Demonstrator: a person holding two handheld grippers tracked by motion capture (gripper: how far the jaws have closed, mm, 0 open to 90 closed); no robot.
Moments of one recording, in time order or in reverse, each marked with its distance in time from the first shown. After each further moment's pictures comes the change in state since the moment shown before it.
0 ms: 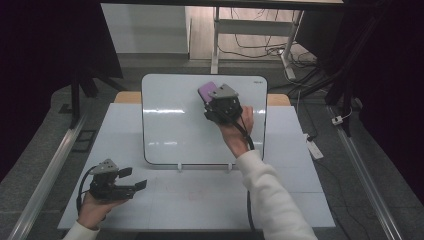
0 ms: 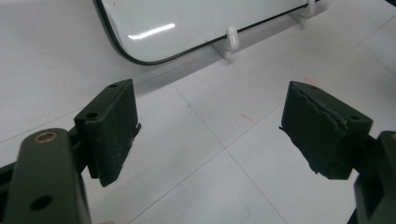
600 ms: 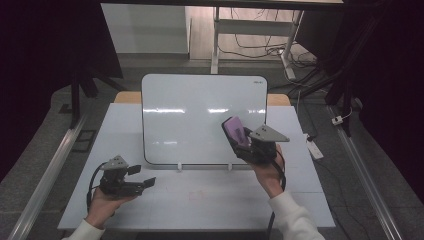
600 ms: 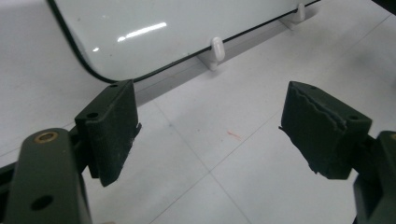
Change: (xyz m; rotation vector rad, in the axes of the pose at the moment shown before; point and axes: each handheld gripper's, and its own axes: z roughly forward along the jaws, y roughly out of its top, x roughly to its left) left arm -0.009 0.013 0.018 0.006 -0.034 0.012; right arm -0.023 -0.110 -0.079 -0.105 0.204 0.159
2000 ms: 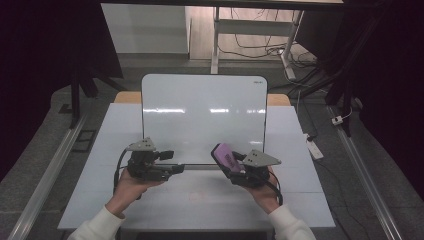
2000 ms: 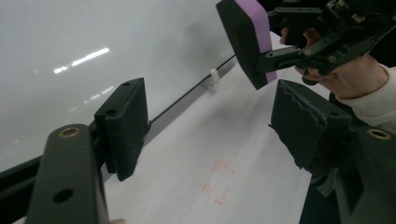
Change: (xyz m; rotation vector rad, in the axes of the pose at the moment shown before) left arm -0.048 0.078 0.027 -0.052 -0.202 0.102; right arm 0.029 -0.053 0.001 0.027 0.206 -0.058
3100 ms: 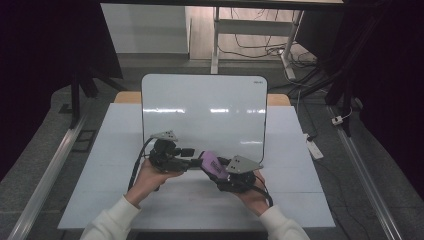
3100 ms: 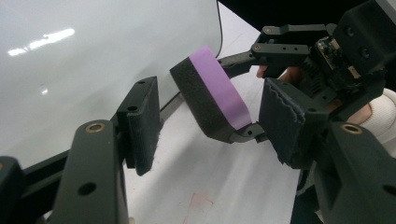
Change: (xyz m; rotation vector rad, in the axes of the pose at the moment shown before) left arm 0.002 0.026 0.046 0.070 -0.113 -0.041; right arm 0.027 0.000 0.024 0.033 0.067 -0.112
